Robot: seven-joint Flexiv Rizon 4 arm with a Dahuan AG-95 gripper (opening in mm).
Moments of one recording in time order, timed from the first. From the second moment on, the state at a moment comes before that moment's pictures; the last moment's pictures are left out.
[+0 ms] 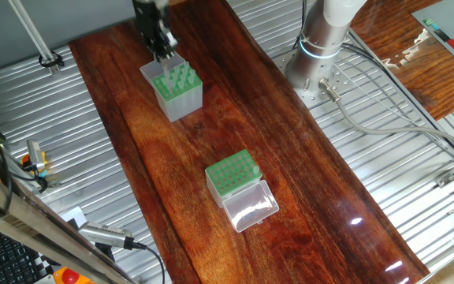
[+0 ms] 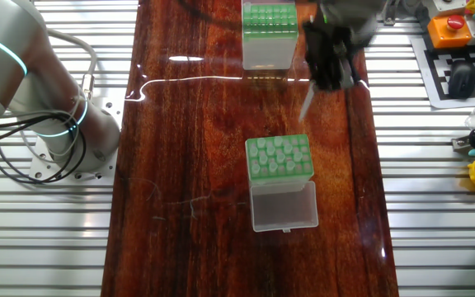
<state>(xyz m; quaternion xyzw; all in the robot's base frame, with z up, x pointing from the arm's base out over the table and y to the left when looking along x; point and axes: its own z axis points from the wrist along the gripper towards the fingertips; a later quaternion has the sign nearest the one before) 0.482 -0.010 0.296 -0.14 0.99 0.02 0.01</state>
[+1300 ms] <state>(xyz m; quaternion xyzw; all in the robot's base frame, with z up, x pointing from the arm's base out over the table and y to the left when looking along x) 0.452 0.082 0.289 -0.18 0.98 0.03 0.01</state>
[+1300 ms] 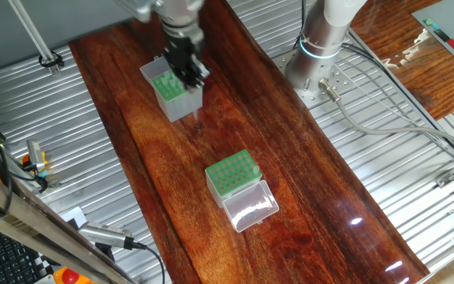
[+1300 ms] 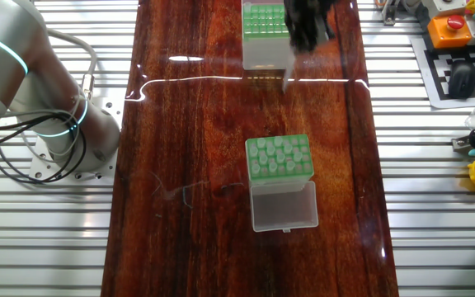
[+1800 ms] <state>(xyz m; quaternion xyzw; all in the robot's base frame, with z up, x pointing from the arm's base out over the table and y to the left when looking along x) 0.440 0.114 0.293 -0.12 0.99 0.02 0.00</state>
